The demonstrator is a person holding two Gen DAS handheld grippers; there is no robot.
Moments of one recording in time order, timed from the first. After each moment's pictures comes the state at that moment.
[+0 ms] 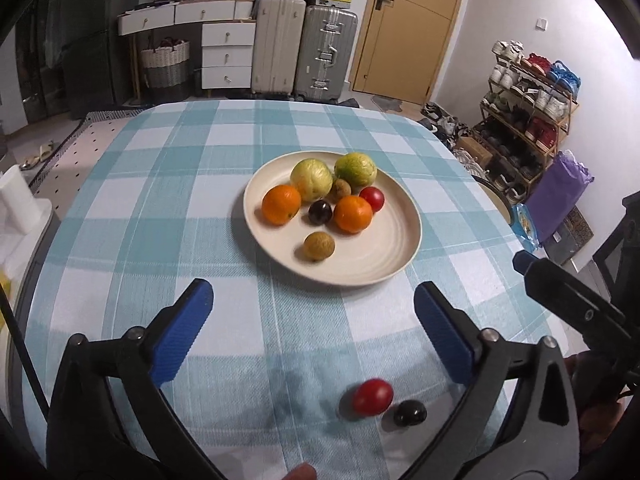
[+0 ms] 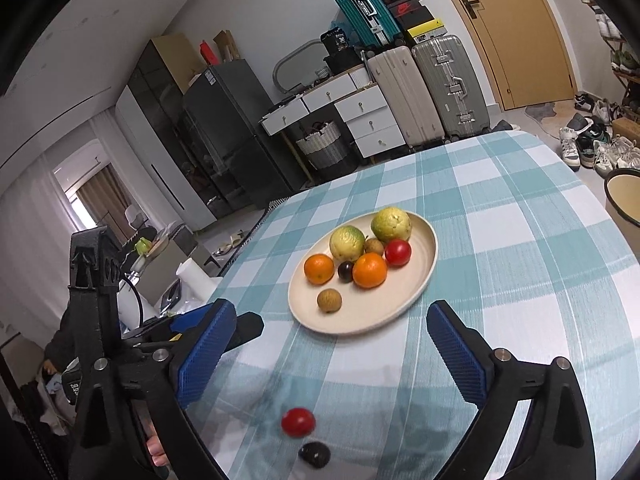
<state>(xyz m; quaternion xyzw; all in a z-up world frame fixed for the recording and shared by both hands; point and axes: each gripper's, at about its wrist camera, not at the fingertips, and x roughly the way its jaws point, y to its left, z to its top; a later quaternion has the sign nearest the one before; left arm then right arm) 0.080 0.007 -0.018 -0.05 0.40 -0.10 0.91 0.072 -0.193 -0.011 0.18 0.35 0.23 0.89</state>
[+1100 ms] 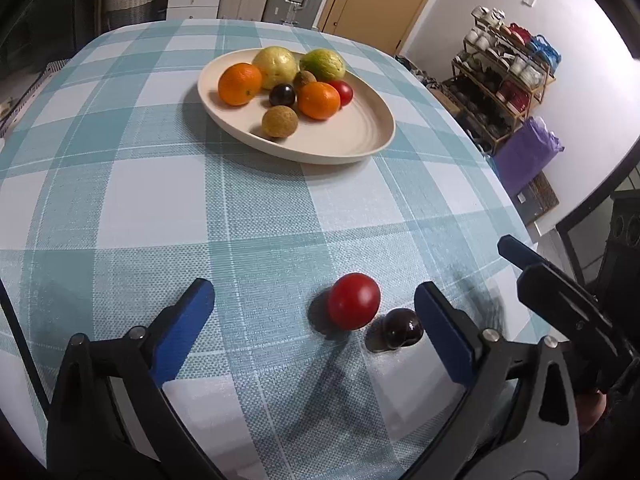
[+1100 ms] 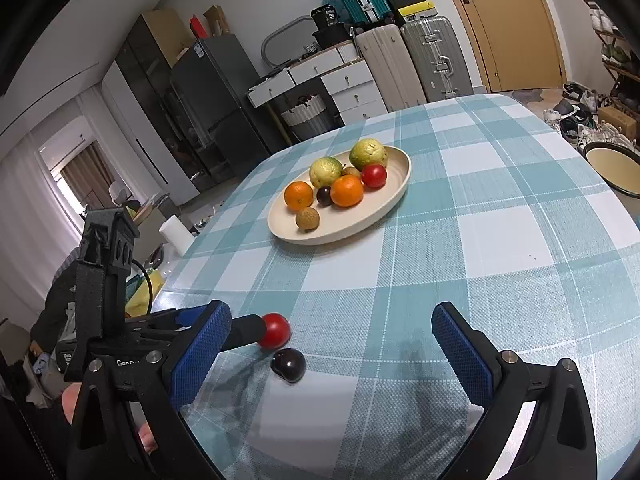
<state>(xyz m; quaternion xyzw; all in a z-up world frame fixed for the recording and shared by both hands) 0.058 -0.001 -0.091 -0.08 0.49 -0.18 0.85 0.014 -0.195 -0.054 0.15 0.39 0.21 0.88</state>
